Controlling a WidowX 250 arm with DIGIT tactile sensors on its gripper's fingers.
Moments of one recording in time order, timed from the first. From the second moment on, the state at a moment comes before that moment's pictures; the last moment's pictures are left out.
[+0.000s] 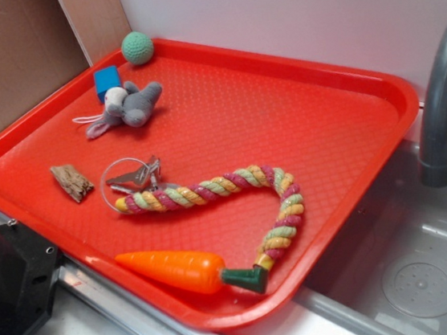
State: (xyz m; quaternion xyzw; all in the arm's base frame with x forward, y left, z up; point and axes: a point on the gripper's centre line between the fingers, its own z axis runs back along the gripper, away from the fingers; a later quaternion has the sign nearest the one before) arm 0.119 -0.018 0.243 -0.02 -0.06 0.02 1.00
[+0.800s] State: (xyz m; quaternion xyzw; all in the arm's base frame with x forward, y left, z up) arm 0.156 0.055 0.156 0.00 -0.05 0.22 0.97
